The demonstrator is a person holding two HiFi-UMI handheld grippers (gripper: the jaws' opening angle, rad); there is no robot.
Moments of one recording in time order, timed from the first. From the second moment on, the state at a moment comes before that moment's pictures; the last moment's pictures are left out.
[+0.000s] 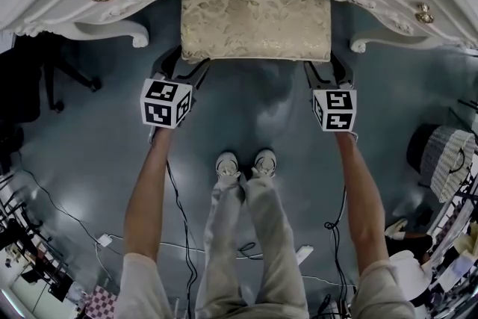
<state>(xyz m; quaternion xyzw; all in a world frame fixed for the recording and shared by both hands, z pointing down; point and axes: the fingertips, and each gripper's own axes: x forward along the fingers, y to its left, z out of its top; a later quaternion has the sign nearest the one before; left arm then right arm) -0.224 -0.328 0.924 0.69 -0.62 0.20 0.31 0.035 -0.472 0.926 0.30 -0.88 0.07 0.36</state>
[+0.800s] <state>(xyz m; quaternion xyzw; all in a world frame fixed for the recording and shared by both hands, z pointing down) -0.234 -0.355 0.924 0.68 -0.63 0.20 0.32 0.022 -0.502 0.926 0.30 -0.88 0.06 0.36</state>
